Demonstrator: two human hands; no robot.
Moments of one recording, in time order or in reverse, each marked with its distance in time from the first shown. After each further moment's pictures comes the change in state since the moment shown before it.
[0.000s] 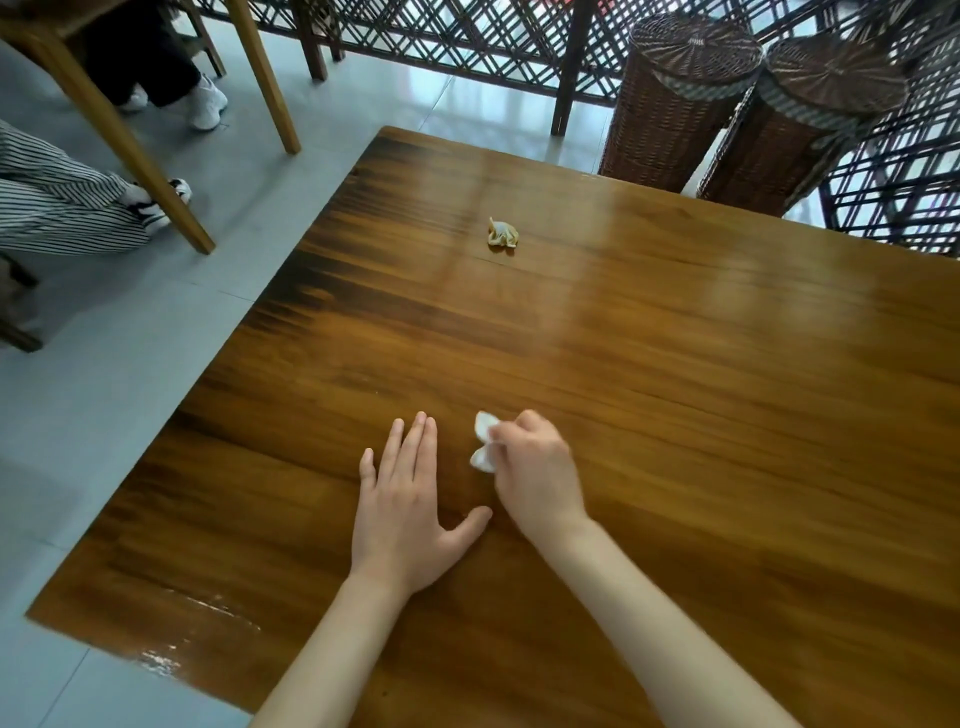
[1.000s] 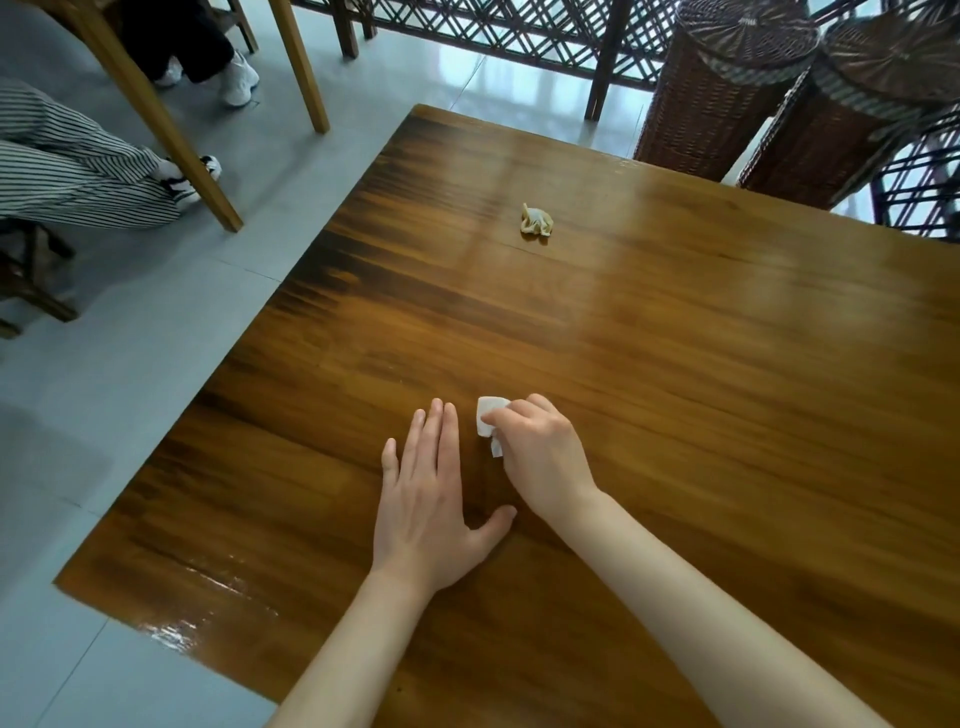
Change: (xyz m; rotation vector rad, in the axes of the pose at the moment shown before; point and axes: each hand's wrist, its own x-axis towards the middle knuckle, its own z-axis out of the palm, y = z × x) left_hand -0.001 0.006 -0.001 -0.042 0.059 -0.021; right_hand 0.021 0.003 0.012 -0.002 -0.010 -0.289
